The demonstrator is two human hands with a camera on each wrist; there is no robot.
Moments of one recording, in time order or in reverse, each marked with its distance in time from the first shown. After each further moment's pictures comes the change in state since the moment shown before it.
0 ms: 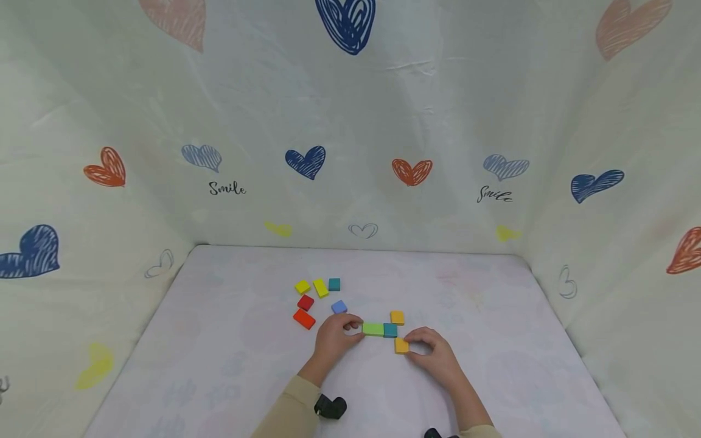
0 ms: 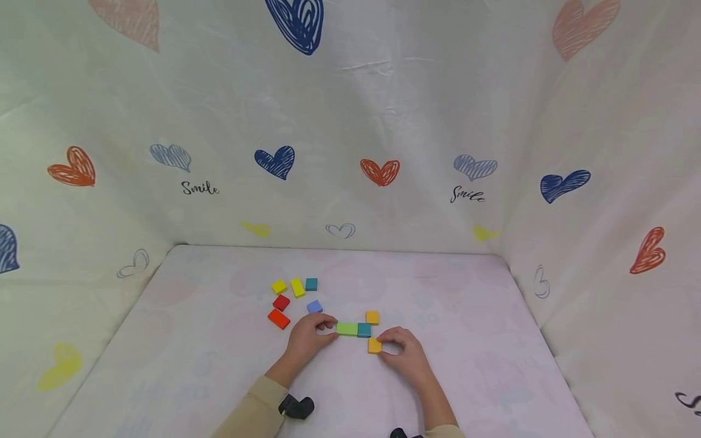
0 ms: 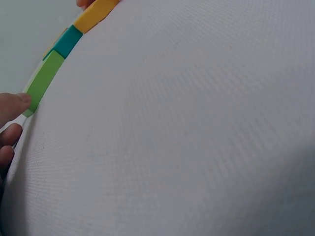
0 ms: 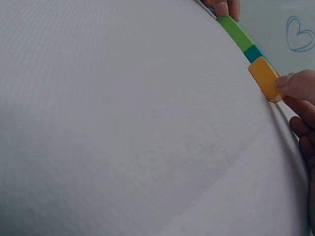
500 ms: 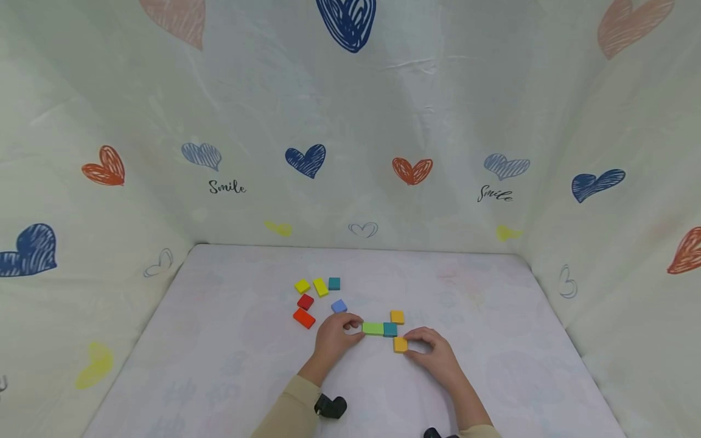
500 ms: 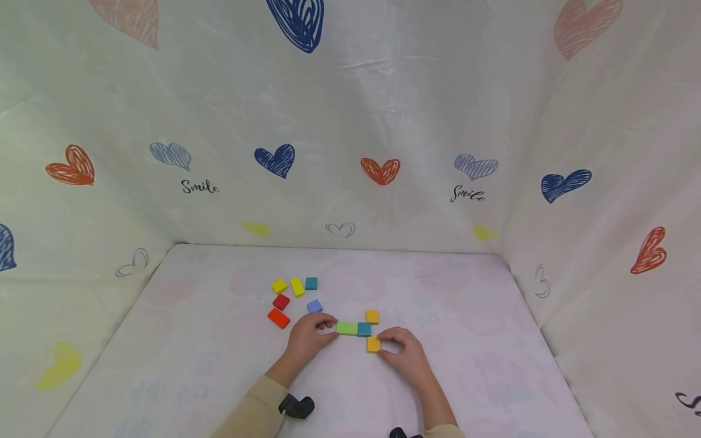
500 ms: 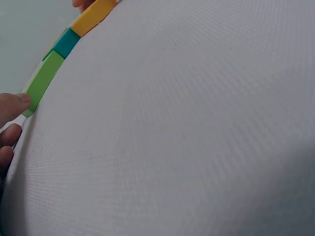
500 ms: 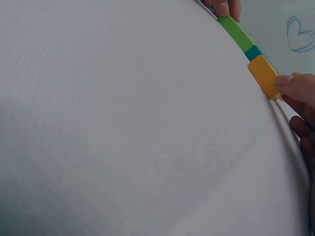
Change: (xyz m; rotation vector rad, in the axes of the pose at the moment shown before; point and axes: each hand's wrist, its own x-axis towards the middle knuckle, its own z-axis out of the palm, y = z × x) left_hand 0.000 0.001 0.000 -0.004 0.006 -0.010; right_hand 0.000 0.000 0.002 -0.004 0.016 0.007
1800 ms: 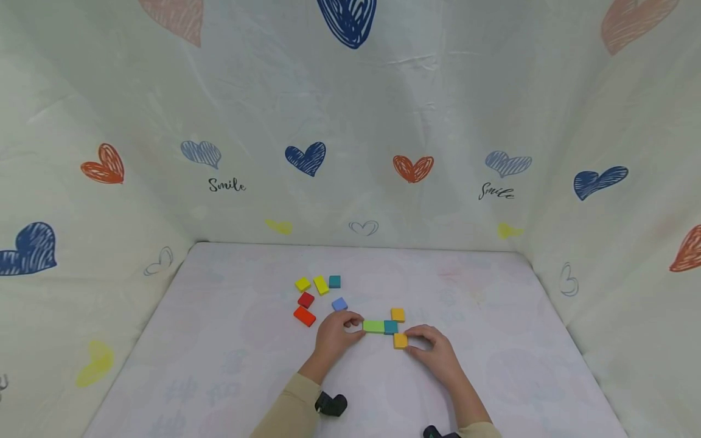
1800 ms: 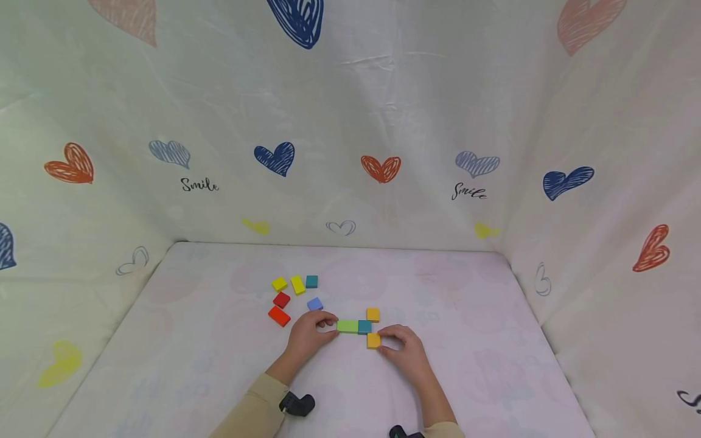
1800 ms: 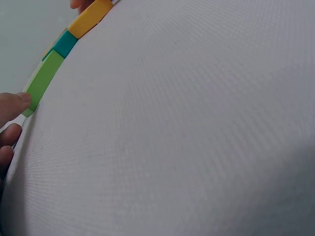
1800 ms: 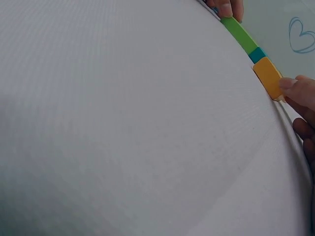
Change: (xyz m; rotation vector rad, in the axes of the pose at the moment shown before) left_hand 0.000 0.002 -0.001 0.015 0.000 -0.005; right_hand 0.000 -0.003 0.001 0.024 0.024 0.021
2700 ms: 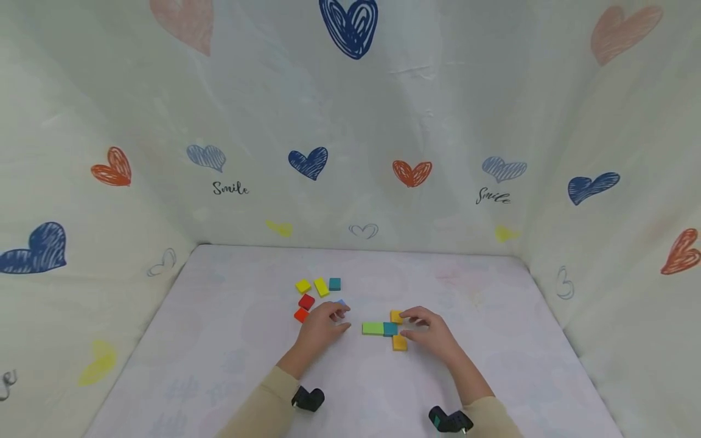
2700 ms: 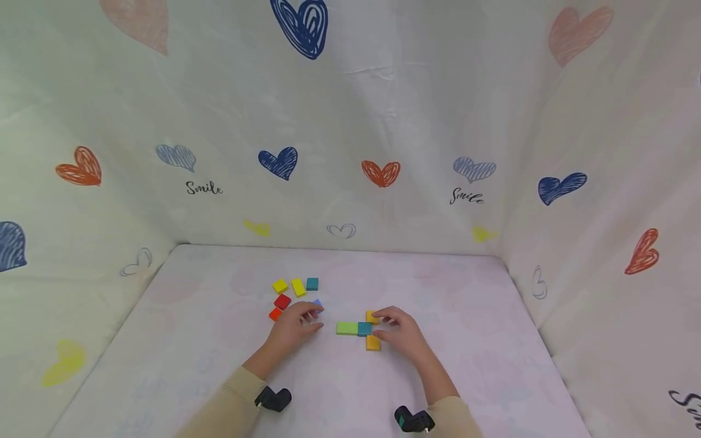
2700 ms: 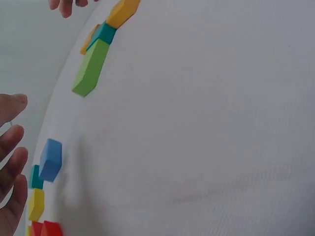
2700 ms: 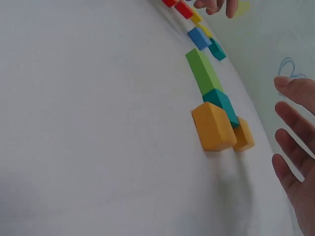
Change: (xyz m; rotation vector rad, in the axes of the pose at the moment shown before) left_hand -0.001 0.001 -0.052 -0.037 -0.050 0.035; right_hand 0.025 -0.044 -0.017 -0.037 -0.121 -0.089
